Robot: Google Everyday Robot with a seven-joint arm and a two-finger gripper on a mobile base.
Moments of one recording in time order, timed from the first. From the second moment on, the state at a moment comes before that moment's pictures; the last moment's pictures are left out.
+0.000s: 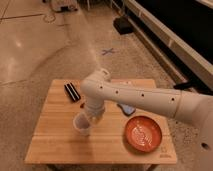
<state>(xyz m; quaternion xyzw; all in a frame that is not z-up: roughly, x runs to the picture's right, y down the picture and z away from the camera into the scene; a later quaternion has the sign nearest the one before) -0.055 0.142 0.698 -0.20 -0.33 -0.68 0.63</state>
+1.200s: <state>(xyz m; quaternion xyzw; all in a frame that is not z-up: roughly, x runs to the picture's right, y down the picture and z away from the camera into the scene) -0.054 0.139 0.702 -0.20 -0.34 -0.67 0.63</state>
